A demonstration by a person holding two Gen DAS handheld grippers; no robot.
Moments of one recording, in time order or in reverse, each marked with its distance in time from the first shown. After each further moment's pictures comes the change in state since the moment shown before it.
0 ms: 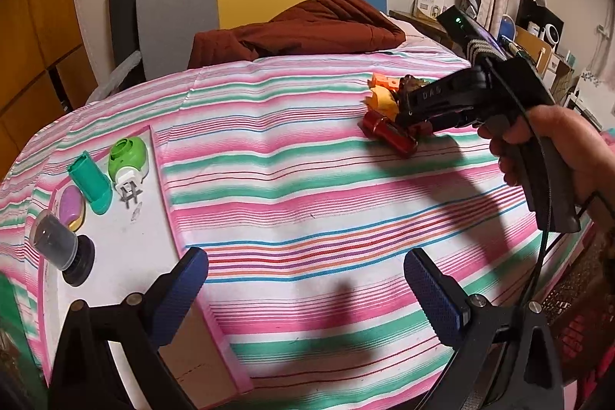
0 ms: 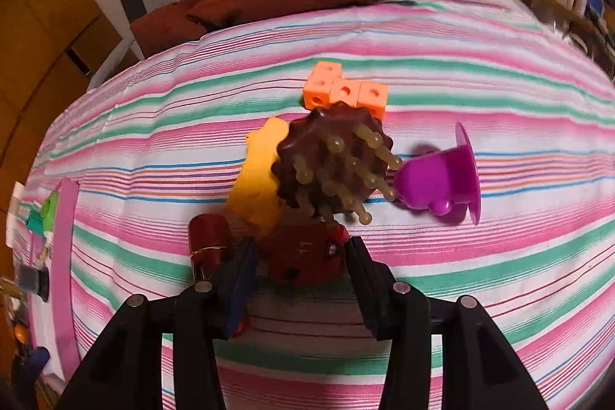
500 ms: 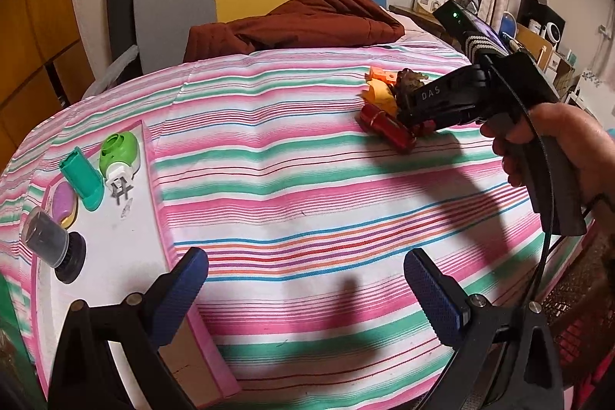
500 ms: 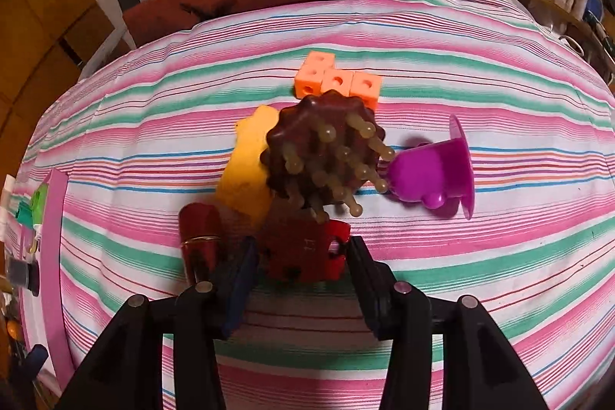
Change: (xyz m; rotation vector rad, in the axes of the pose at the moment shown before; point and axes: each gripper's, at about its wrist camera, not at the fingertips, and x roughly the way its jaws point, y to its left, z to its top) left arm 0.008 -0.006 0.001 -0.003 0.022 -0.007; right arm 0.003 0.003 0.000 -0.033 0.024 -0.060
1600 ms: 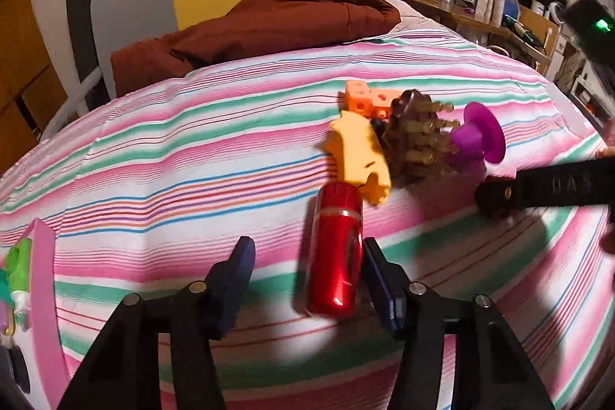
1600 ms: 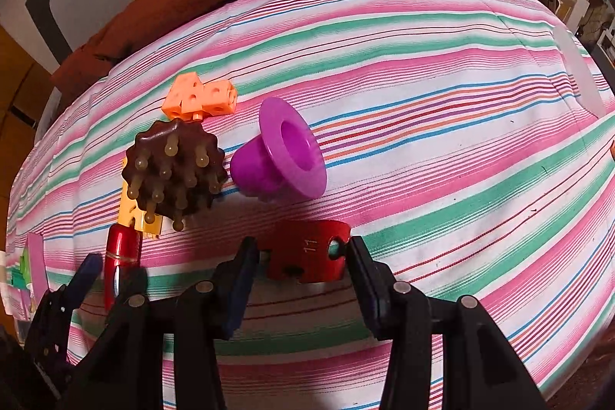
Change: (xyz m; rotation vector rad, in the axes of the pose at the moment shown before) left arm 0.126 -0.059 0.095 0.071 0.014 0.022; right arm -0.016 -0.073 -0.007 0.253 0.030 -0.090
